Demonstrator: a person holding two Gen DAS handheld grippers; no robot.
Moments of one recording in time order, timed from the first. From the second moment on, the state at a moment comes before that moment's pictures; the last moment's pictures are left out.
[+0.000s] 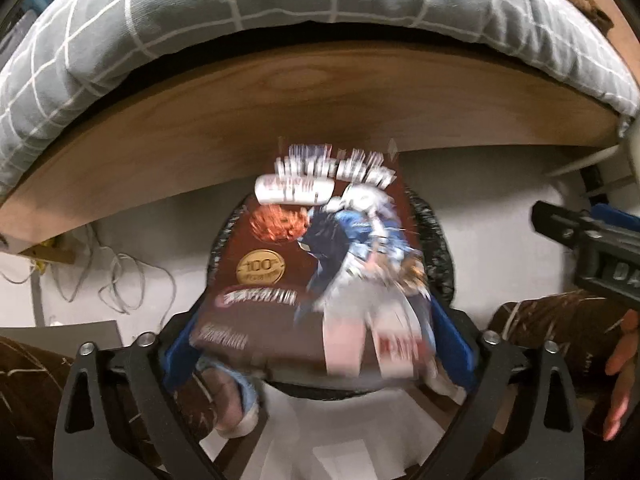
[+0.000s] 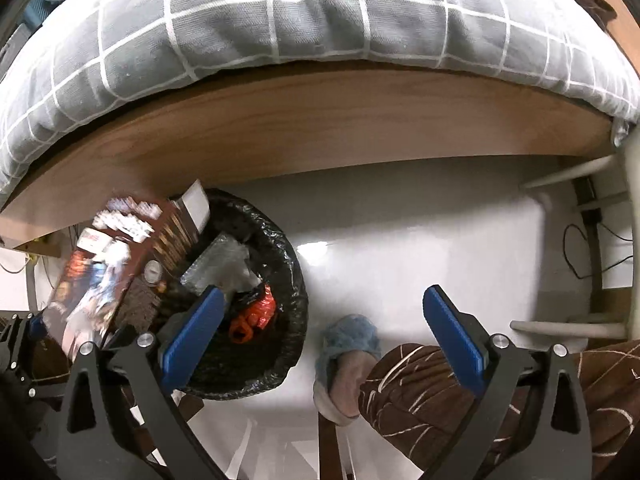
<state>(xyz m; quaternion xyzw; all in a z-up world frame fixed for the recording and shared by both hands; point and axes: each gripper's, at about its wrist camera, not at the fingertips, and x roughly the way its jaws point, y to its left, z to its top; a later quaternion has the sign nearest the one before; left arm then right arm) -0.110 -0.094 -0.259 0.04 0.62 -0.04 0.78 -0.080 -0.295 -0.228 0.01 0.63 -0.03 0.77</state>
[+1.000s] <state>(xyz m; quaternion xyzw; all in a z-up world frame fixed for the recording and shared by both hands) -0.054 -0.061 -0.100 0.00 0.45 -0.03 0.89 -0.049 -0.271 -0.067 -0.02 0.38 0.03 0.92</state>
